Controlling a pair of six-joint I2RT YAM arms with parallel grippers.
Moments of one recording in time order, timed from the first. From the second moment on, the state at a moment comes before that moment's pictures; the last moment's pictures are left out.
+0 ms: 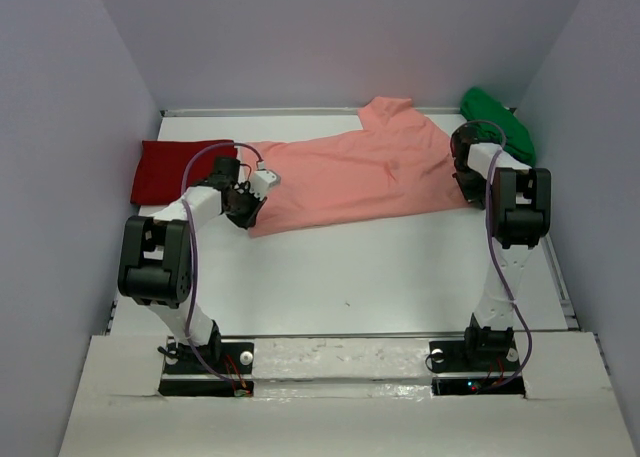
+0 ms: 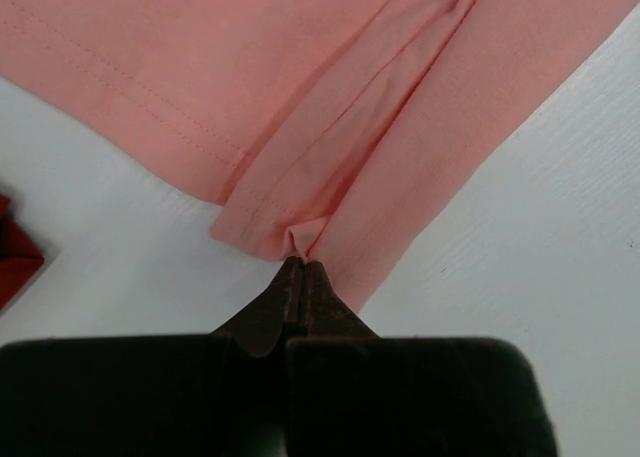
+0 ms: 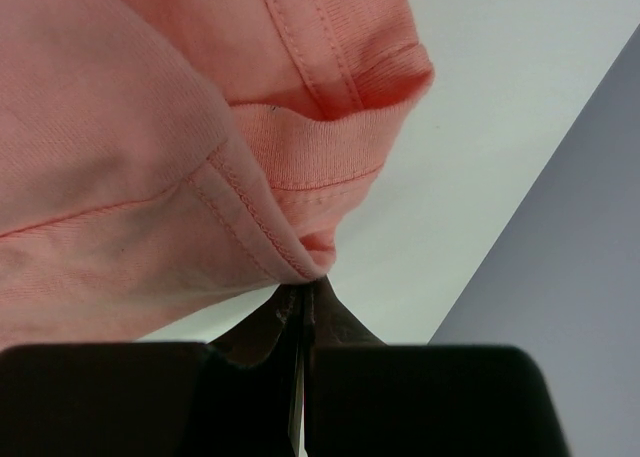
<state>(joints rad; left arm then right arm) -0.14 1.66 1.00 -0.45 0.32 0.54 -0.04 2.18 1.62 -0.83 0.47 -0.25</state>
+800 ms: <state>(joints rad) -0.18 1.54 0.96 -0.40 0.02 0.52 -0.05 1.98 1.63 -1.00 0.30 -0.27</state>
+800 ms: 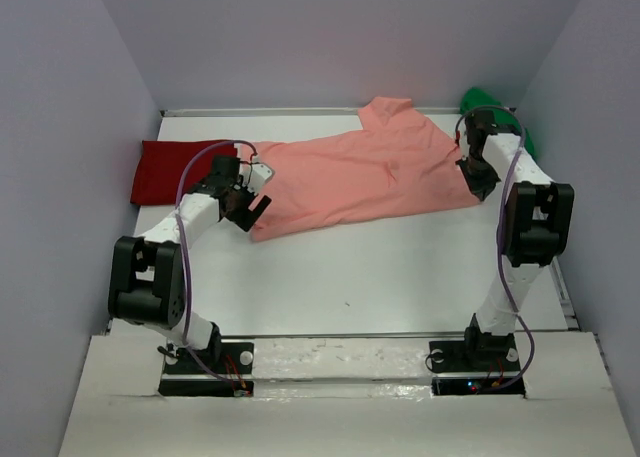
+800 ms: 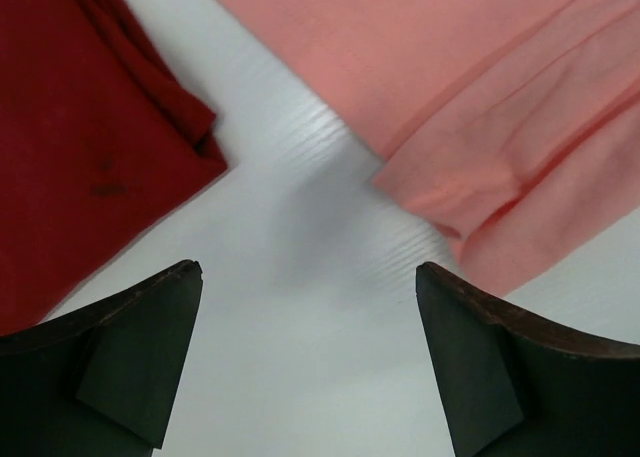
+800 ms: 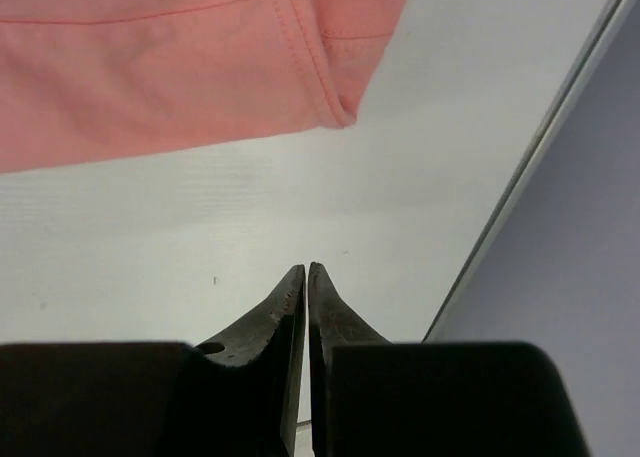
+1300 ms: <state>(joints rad) -0.18 1.43 0.99 -0.47 0.26 0.56 -0.05 1.92 1.69 -1.00 0.20 -0.23</state>
